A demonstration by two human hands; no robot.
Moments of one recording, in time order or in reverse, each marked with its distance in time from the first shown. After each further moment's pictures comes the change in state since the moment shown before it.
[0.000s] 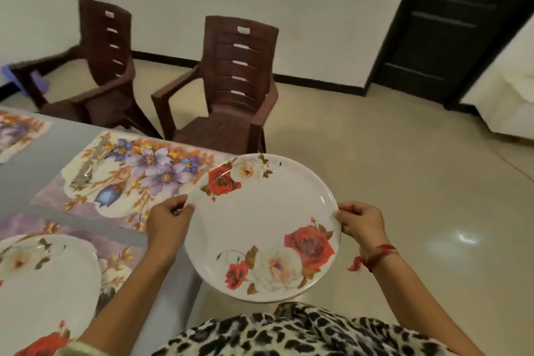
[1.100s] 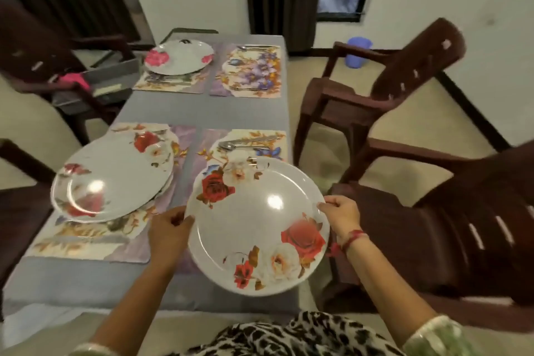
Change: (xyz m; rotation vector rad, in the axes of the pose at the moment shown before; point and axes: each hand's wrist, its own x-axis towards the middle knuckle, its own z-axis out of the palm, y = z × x) left_hand 0.121 0.022 0.070 -0.099 1.177 -0.686; right_hand 0.280 -0.151 0.439 -0.664 -1.214 -0.295
